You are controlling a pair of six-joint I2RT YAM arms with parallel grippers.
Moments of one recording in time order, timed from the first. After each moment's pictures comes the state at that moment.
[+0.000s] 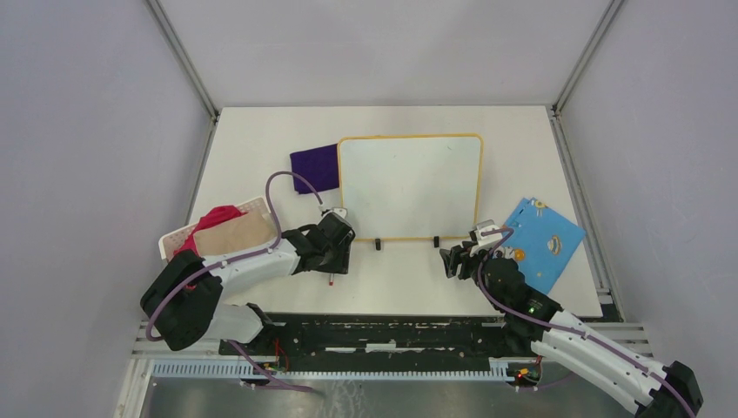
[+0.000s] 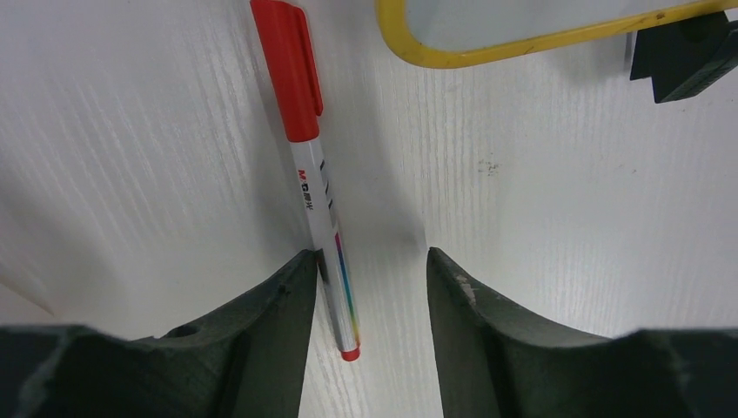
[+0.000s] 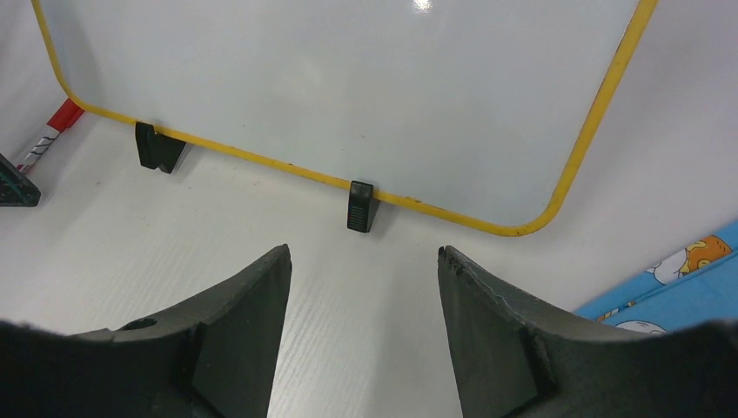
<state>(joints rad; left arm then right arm) -0.78 1.34 0.63 -0.41 -0.17 -0.58 0.84 0.41 0.10 0.03 0.40 0.23</state>
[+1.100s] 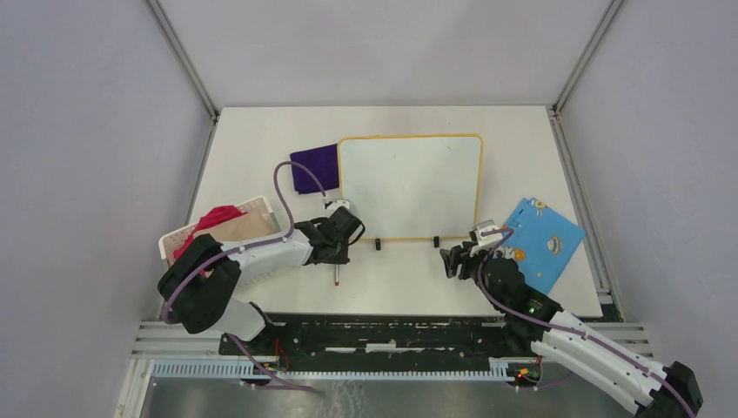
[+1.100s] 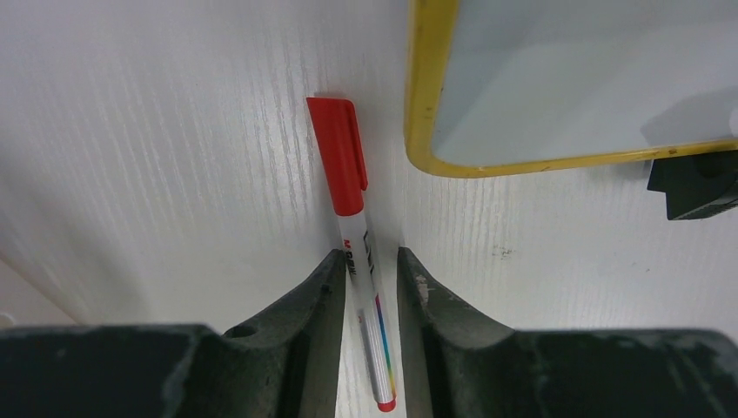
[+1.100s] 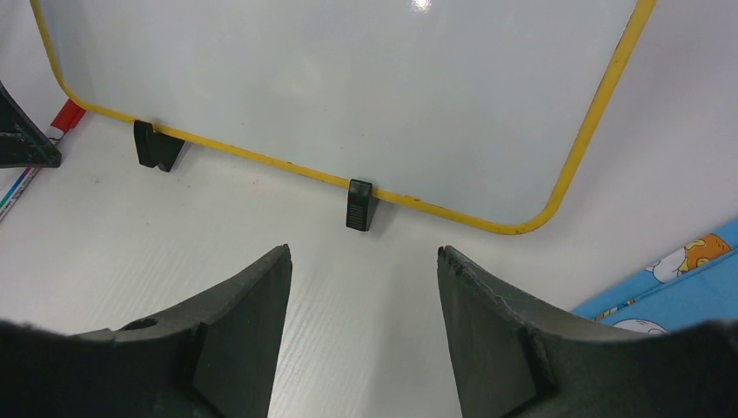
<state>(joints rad) -0.79 1.47 0.73 -0.41 -0.32 -0.63 0.84 0.41 0.10 0.02 0.40 0.23</state>
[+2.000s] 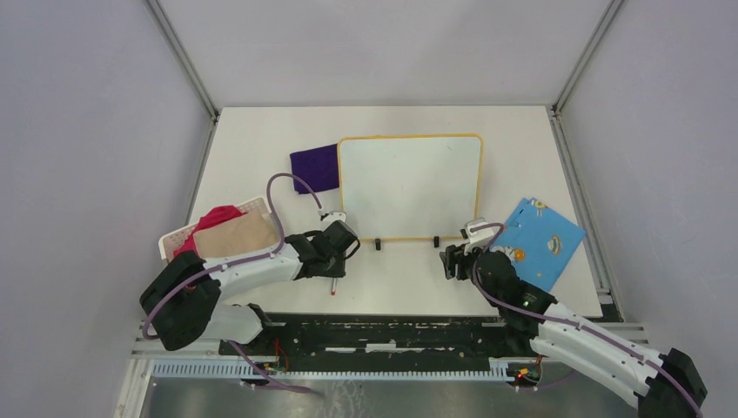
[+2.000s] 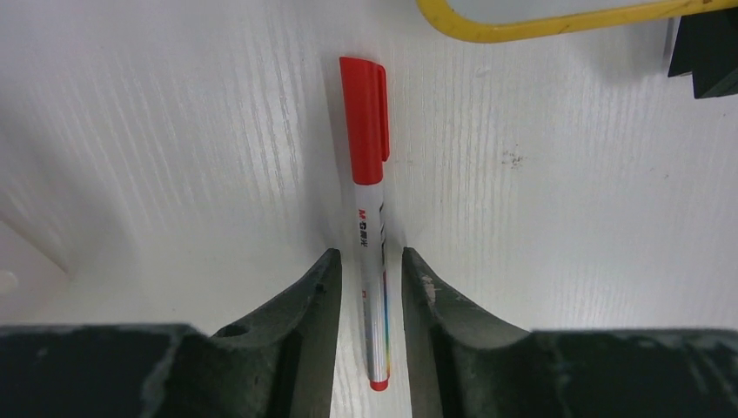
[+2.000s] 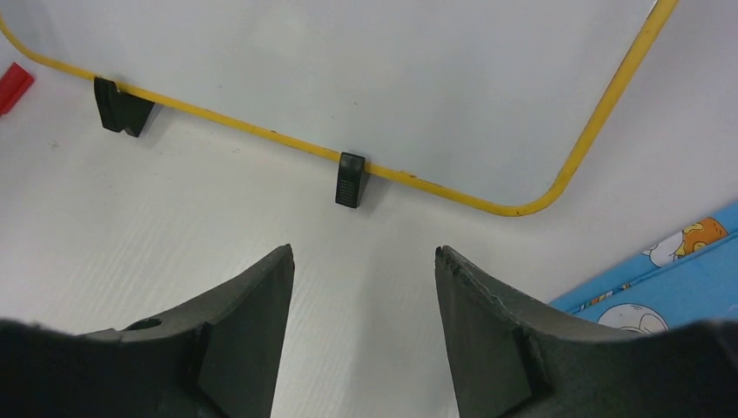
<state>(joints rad) -0.85 1.34 0.63 -0.43 -0.30 -0.67 0.84 0.50 0.12 0.00 0.40 0.22</state>
